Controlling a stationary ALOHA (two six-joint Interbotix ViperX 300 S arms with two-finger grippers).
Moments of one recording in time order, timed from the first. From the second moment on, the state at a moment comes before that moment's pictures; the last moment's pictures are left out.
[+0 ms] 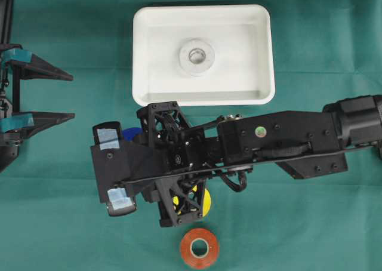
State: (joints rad) left arm 0.11 -1.07 1.21 0.00 0.15 -0.01; right arm 0.18 0.27 -0.34 -0.07 0.99 0.12
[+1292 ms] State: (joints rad) left arm 0.11 -1.06 1.21 0.00 0.16 -0.01; right arm -0.22 0.28 -0.34 -0.09 0.97 0.11
